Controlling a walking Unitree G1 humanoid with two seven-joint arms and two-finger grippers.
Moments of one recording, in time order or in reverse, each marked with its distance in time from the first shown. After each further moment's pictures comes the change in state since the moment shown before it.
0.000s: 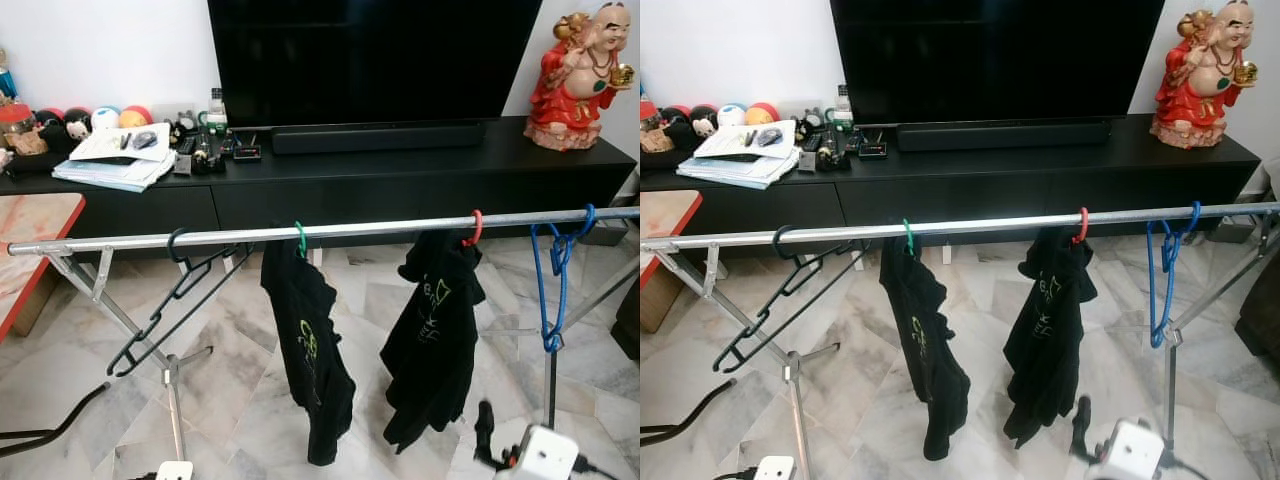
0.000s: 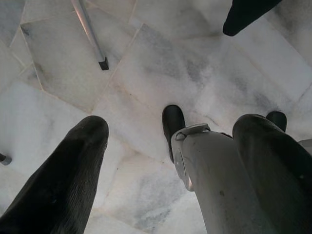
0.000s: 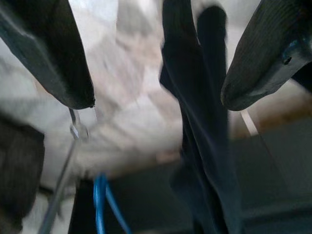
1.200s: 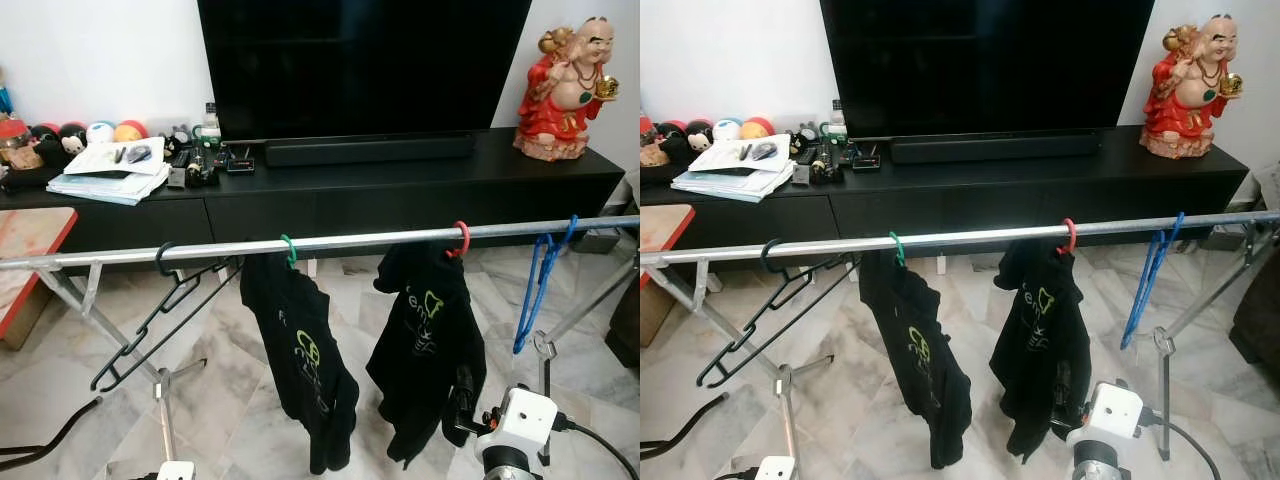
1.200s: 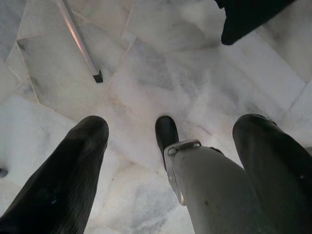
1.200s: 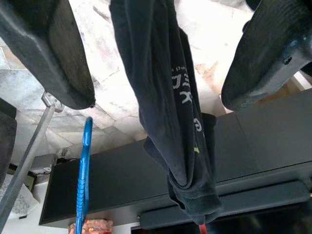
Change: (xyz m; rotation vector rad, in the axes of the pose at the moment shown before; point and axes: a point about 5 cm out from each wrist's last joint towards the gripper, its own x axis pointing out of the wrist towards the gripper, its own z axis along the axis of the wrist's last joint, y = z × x) left arm 0.000 -0.001 0.000 0.000 0.000 -0.009; right arm 0.014 0.027 0.024 -0.002 -0.018 0.087
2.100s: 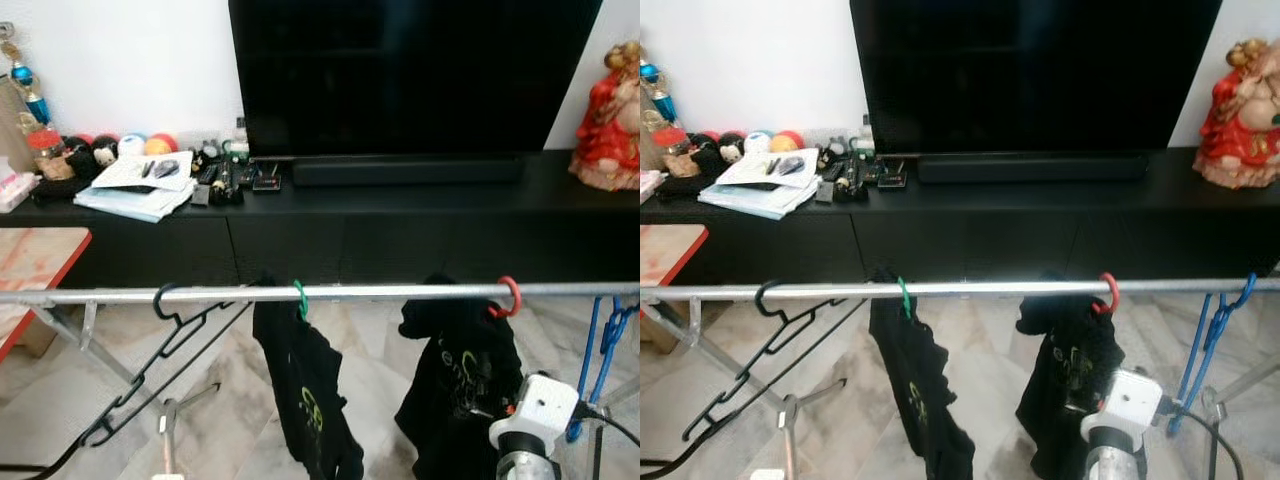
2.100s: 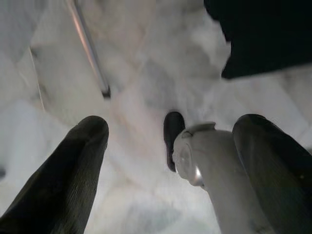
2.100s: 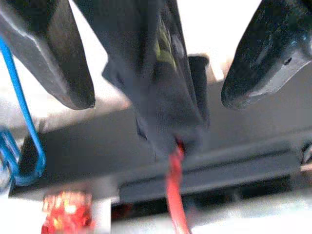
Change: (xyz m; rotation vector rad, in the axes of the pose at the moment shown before) left arm -0.004 0.012 -0.011 -0.018 0.032 0.015; right arm 0.012 -0.004 0.025 0.008 -0.077 -0.040
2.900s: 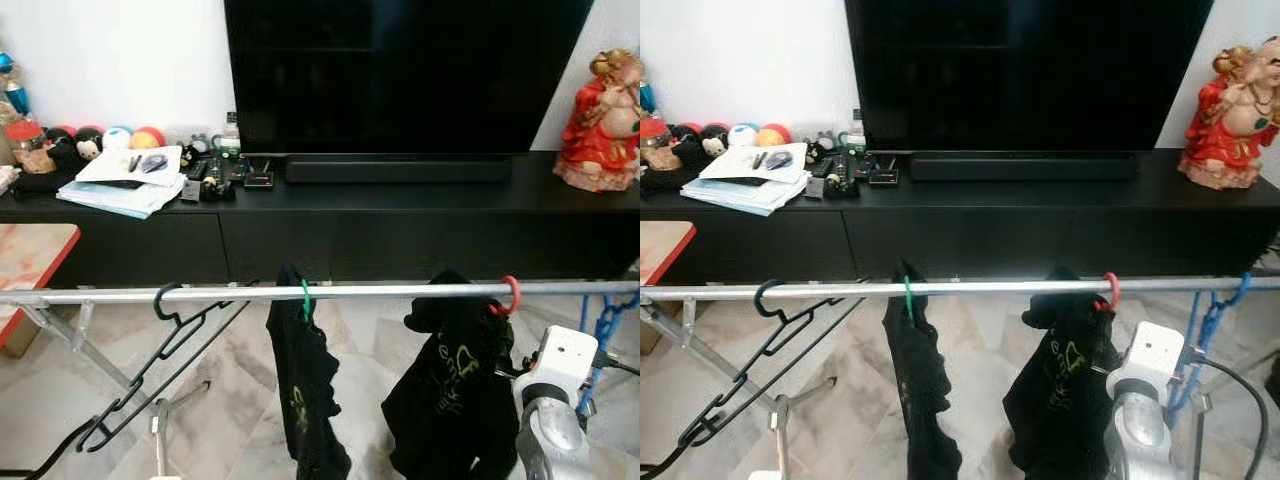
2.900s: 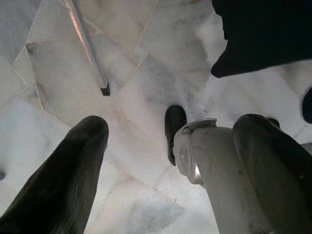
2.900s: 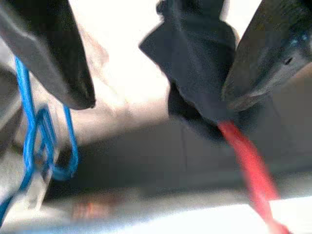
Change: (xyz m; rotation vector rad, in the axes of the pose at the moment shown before) left arm -0.001 -0.002 -0.007 -0.004 0.011 0.011; right arm 0.050 -0.027 0.029 -0.085 0.153 -0.093
